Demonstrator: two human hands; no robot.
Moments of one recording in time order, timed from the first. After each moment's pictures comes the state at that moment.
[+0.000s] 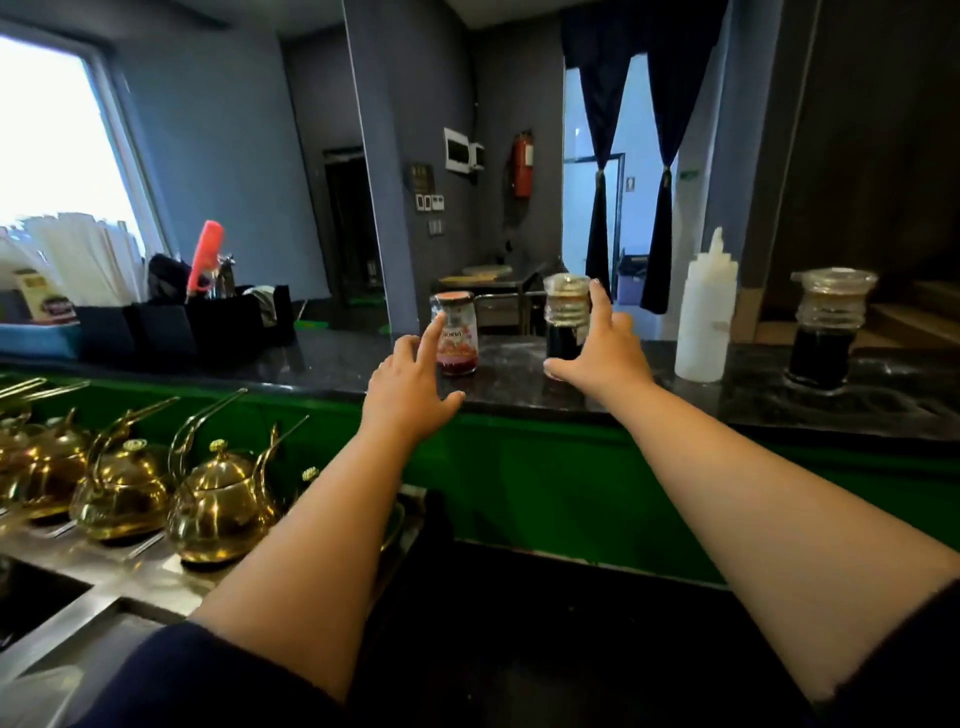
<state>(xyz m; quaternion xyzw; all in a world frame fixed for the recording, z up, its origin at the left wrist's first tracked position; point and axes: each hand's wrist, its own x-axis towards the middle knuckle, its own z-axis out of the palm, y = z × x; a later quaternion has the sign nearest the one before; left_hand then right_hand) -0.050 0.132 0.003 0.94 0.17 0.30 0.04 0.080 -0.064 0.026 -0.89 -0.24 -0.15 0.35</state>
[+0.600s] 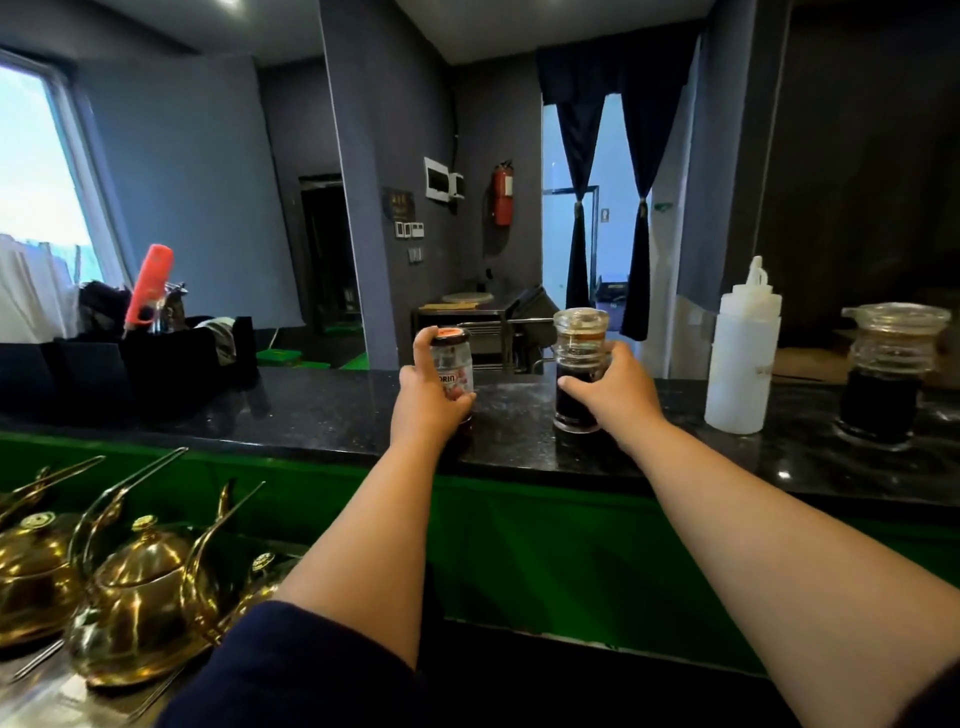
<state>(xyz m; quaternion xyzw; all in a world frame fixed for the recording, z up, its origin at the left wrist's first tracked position) 0.061 0.169 -0.004 0.86 0.16 0.37 0.33 0.143 -0.029 0.014 -0.83 -0.17 -0.12 0.51</state>
